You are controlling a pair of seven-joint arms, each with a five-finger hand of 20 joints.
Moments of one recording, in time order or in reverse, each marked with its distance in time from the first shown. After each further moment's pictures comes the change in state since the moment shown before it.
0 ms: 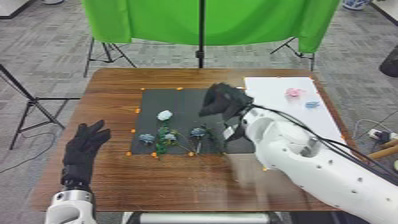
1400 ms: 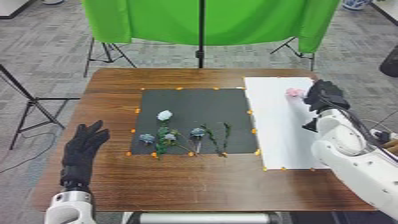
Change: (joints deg) left arm 0.4 -0.5 -0.3 -0.2 0.2 0.1 0.2; right arm -9.8 8.9 13.2 18.6 -10.3 15.3 14.7
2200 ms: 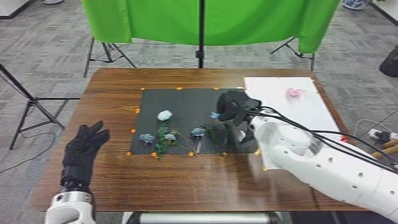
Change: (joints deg) left arm 0.1 0.1 0.0 0.0 0.1 -0.1 -0.4; right arm 18.5 -4.7 -26.9 -11.3 5.2 -14.7 -16.6
